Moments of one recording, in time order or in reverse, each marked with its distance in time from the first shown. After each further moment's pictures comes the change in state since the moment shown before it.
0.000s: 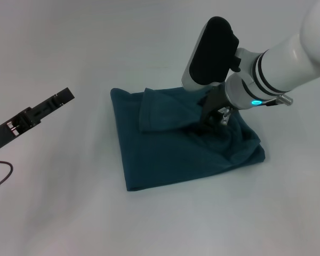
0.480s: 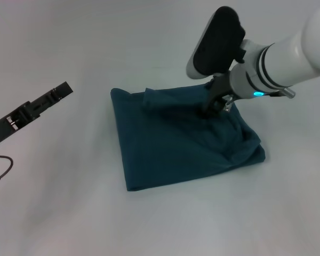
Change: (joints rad) left arm -0.016 0.004 -0.008 -0.013 -0.011 -0.025 0.003; right arm -0.013 -0.003 -0.009 0.007 -0.065 0.121 0.081
